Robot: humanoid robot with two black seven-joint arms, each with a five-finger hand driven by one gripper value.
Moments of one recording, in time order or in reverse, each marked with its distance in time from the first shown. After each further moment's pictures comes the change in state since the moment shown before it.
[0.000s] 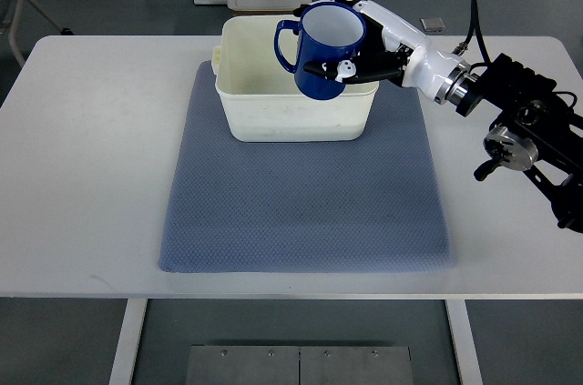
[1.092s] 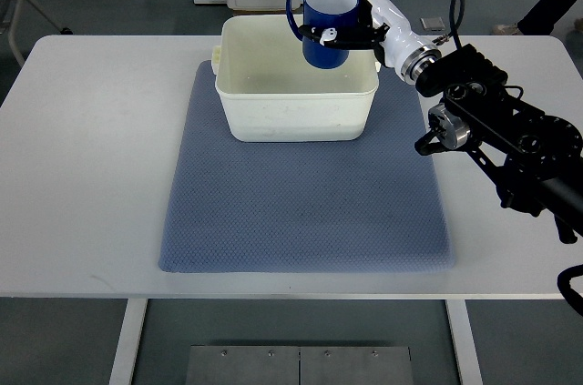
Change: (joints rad) left arm 0.000 0.000 0.000 0.000 0.000 0.000 0.000; right arm 0.109 0.212 -0.060 -0.301 0.001 -0.319 -0.087
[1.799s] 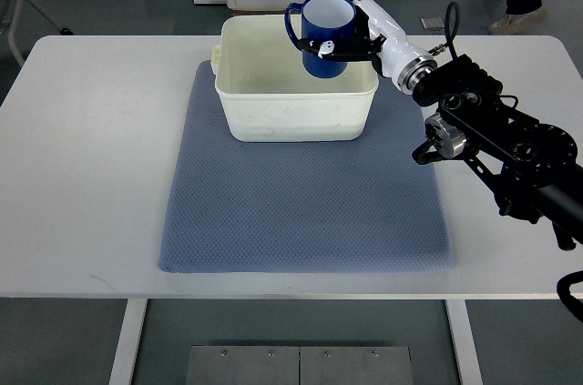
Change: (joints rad) left arm 0.000 0.000 0.000 0.000 0.000 0.000 0.000; right arm -0.016 0.000 -0.025 0.000 0.000 -0.001 0.011
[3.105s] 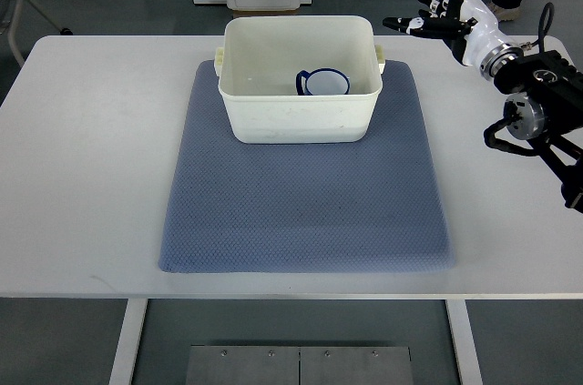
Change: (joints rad) left arm 0.001 0.000 0.000 0.000 0.000 0.000 0.000; right arm -0.021 -0.224 0.022 0.000 0.318 0.000 0.001
